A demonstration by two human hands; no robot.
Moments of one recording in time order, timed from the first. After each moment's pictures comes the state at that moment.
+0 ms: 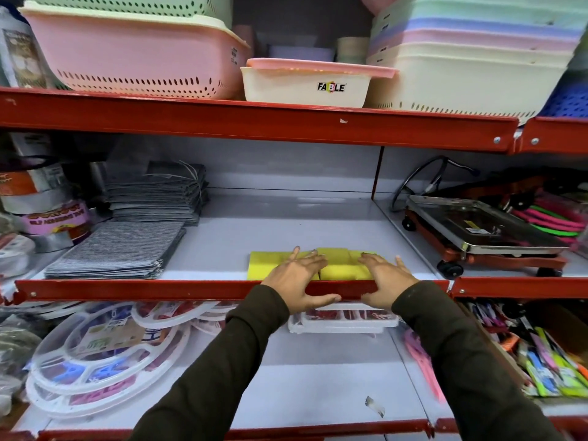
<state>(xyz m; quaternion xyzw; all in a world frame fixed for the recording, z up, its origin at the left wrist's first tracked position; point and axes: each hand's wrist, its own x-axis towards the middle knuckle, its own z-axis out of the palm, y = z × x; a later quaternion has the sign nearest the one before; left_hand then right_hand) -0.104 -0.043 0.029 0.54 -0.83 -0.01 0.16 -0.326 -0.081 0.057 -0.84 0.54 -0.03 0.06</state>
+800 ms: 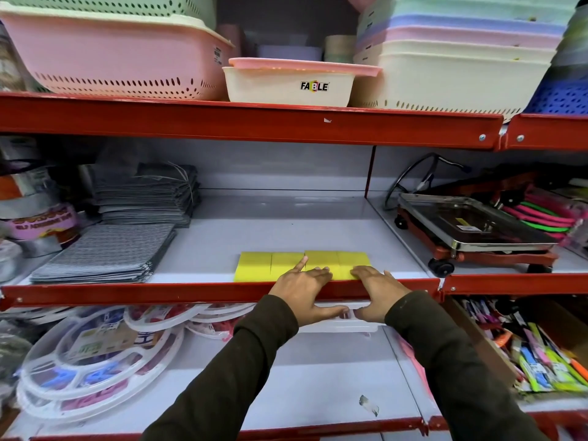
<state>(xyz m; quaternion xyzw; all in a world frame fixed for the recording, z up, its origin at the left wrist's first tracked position) -0.140 -0.032 0.029 0.55 -0.83 0.04 0.09 -0.337 -0.075 0.040 -0.85 0.52 -0.02 0.09</state>
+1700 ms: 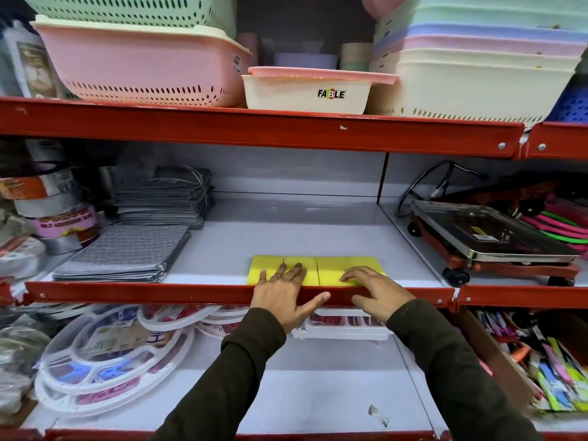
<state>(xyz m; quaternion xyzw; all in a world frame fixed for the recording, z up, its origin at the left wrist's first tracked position) -0.101 -0.028 0.005 0.69 -0.71 0.04 0.12 -0.324 -0.083 0.039 -0.87 0.46 -0.11 0.16</state>
